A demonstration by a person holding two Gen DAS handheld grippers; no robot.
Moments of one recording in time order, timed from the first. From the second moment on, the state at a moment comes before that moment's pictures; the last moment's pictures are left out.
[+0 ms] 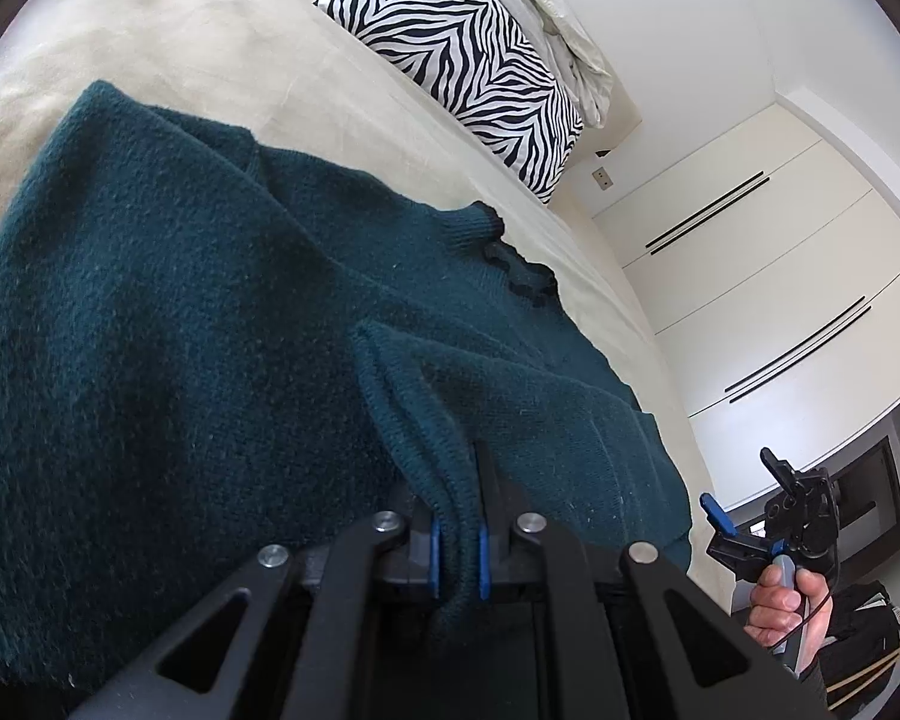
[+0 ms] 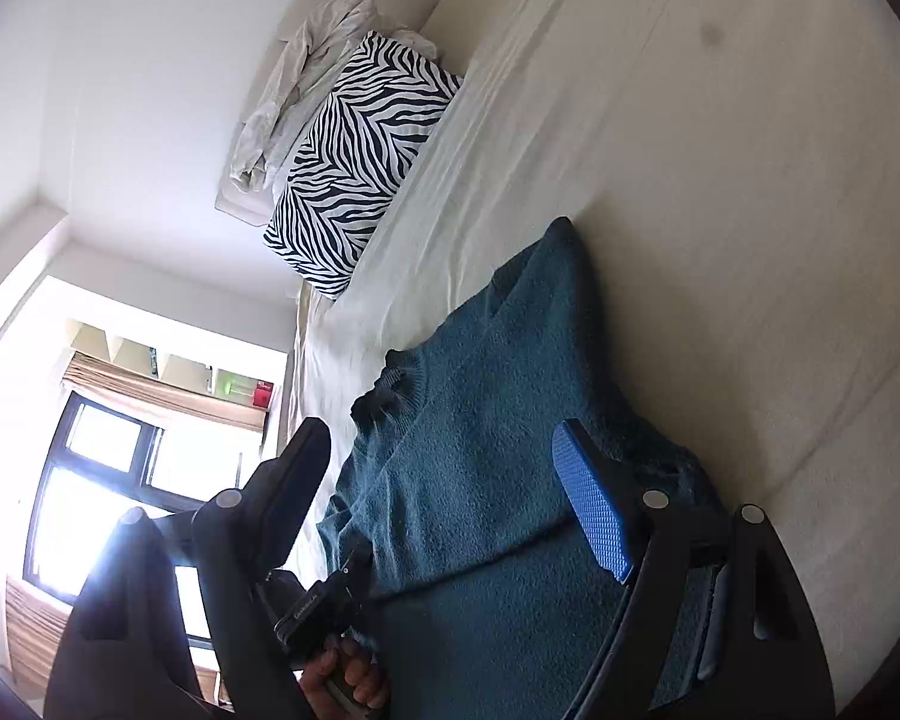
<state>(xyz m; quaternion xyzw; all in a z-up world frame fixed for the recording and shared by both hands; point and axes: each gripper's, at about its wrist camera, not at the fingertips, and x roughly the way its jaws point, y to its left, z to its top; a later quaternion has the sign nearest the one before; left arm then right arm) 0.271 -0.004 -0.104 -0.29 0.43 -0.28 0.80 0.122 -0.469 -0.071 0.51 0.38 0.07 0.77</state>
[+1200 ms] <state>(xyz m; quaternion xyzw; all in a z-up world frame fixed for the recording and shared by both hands) 0.165 0.095 -0.046 -0.30 0.43 -0.23 0.82 -0.079 -0.486 -0.049 0.49 0.39 0.06 0.78</state>
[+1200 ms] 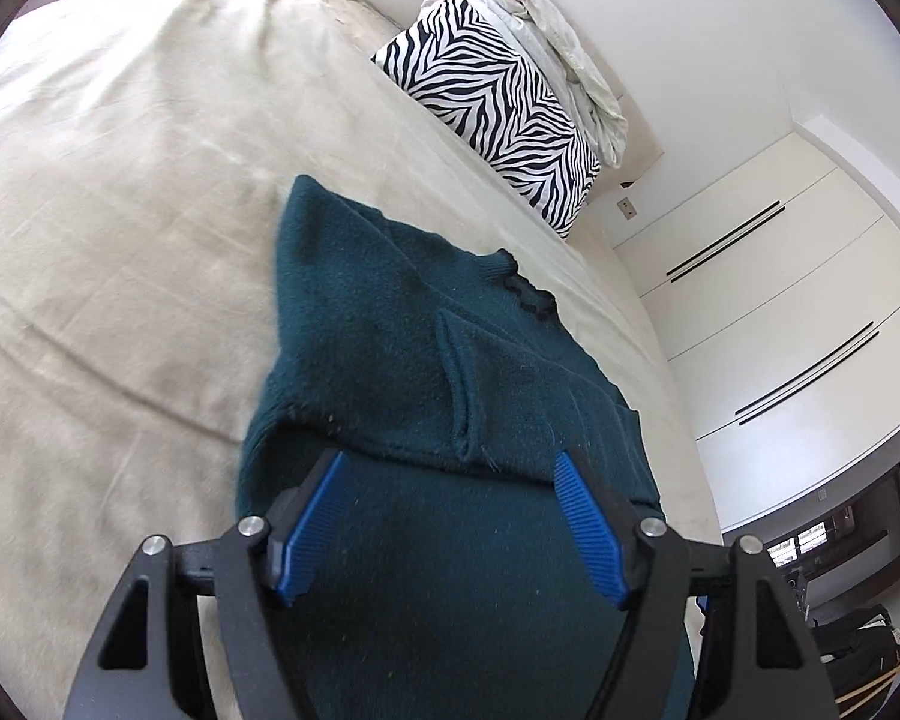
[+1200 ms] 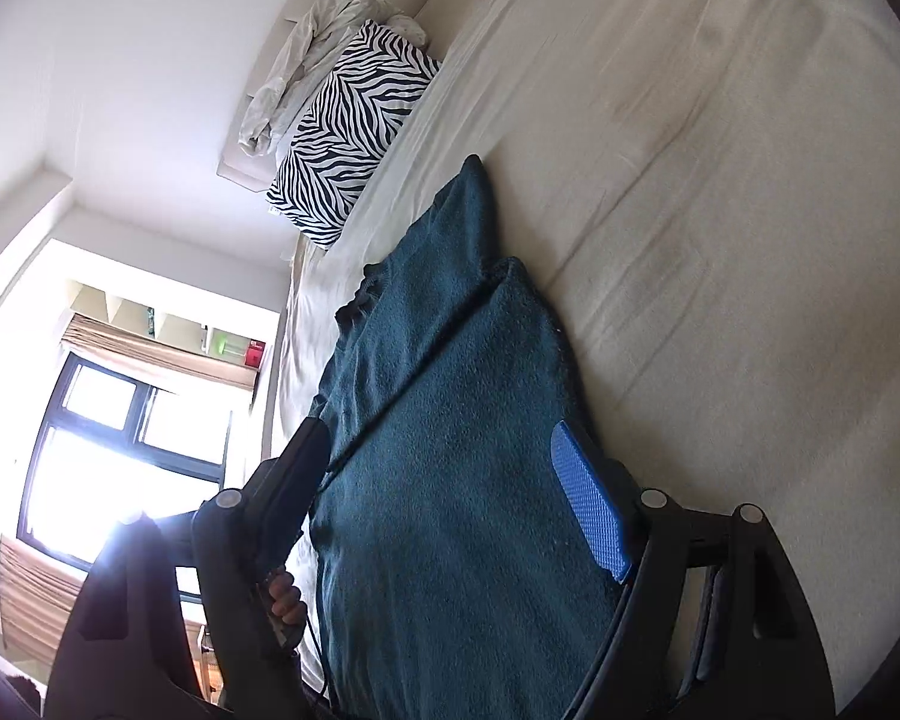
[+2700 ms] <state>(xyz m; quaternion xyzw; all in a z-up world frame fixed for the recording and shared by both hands) -0.040 0.115 -0.111 -0.26 0.63 -0.23 0.70 -0.221 -0.471 -0.037 0.34 0.57 0.04 0.75</state>
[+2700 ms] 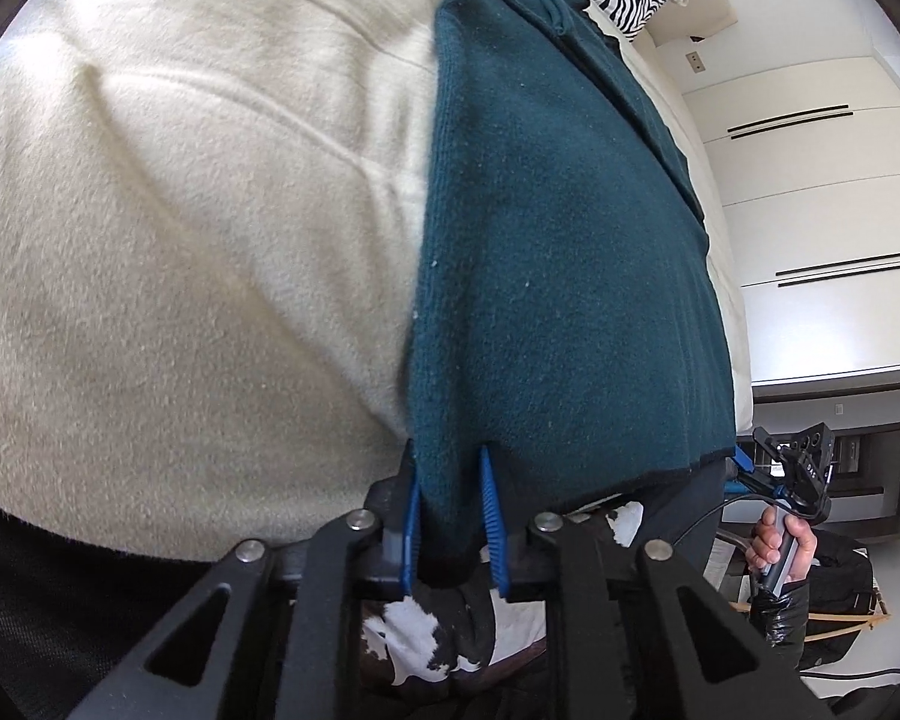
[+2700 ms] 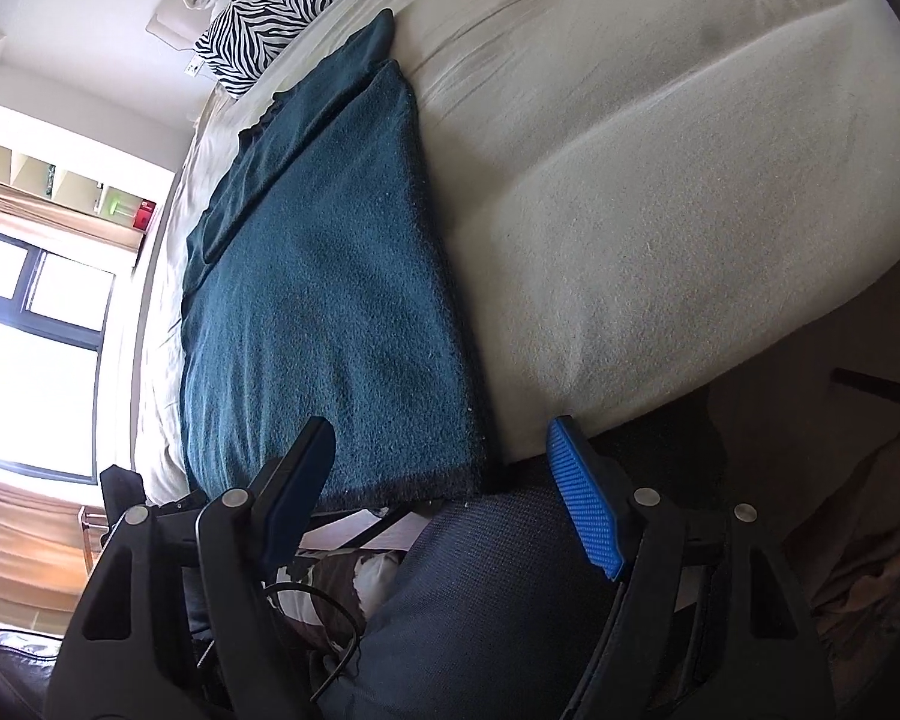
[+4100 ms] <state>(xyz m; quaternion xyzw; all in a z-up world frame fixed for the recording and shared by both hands) 0.041 0.154 -0.012 -0.47 0.41 -0.35 0.70 -0.090 -0.441 0.027 0.38 0.40 0.10 0.83</state>
